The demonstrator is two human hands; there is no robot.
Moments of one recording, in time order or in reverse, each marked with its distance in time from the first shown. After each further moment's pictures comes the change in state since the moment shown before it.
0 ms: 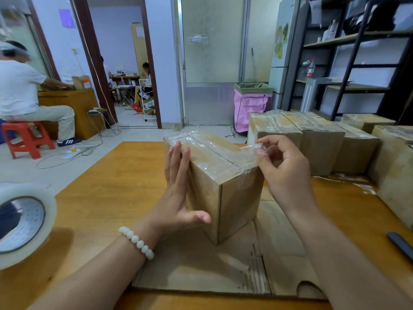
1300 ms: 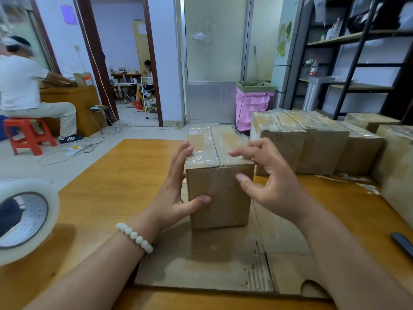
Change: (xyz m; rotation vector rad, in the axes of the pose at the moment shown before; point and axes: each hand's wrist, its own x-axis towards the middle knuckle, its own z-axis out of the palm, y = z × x) left_hand 0.001 -0.001 -0.013 -0.292 -0.028 -0.070; right_hand -0.006 0.002 0.000 0.030 -0.436 -0.277
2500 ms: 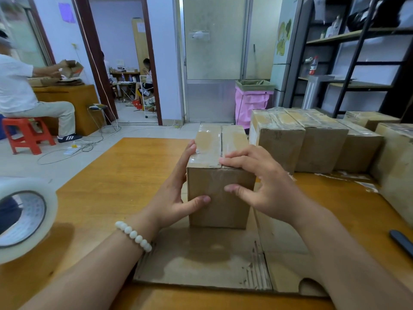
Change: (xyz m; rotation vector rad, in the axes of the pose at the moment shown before) left_hand -0.002 0.001 0.000 -0.069 -0.083 -0.092; right_hand 0.000 0.010 0.005 -0.166 -0.084 -0.122
